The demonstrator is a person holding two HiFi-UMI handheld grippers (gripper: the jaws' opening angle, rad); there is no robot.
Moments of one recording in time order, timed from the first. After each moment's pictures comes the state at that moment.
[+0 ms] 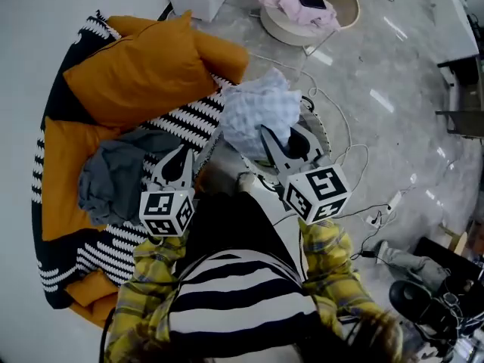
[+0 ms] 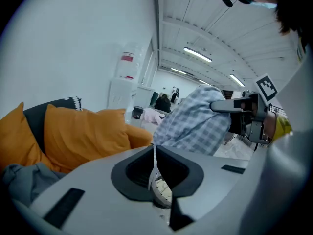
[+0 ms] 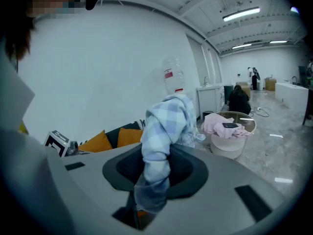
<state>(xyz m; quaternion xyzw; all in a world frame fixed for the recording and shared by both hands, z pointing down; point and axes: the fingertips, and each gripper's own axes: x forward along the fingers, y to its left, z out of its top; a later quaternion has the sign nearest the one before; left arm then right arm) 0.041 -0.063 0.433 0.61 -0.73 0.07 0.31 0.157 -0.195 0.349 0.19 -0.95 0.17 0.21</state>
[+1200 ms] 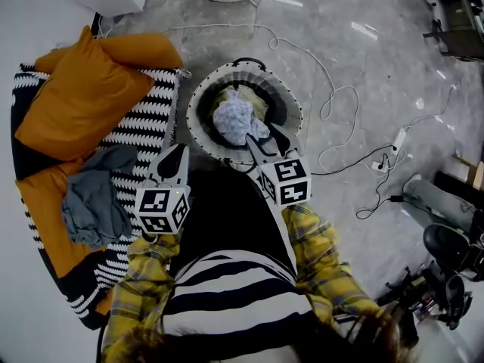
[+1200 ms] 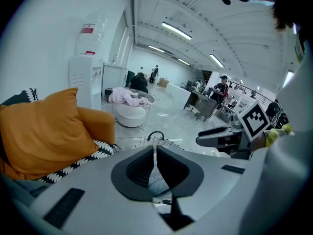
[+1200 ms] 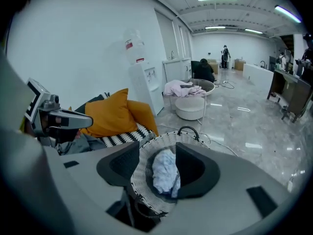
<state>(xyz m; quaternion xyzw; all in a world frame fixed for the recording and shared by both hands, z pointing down) 0.181 -0.153 0.494 0.70 -0.60 0.16 0.35 0.339 -0.227 0.526 0.32 -0.85 0.24 0.34</state>
